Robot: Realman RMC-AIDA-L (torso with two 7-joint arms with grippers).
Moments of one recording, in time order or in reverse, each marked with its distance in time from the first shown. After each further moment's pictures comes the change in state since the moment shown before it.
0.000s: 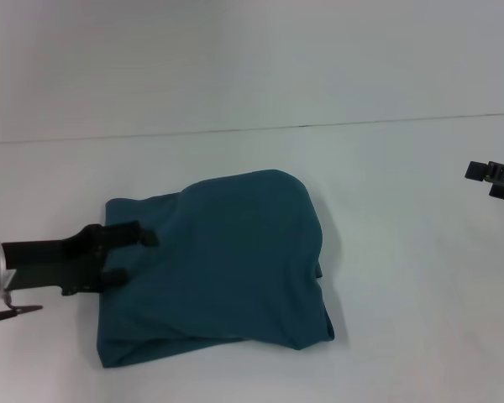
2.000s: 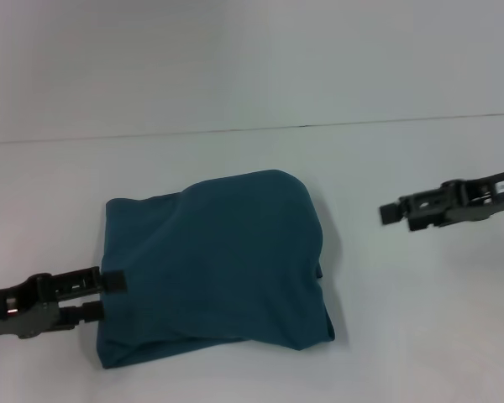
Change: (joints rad) left arm 0.145 -0.009 -0.141 0.154 -0.032 0.376 0.226; right arm 0.259 -0.067 -0.206 -0.051 -0.263 -0.304 0.276
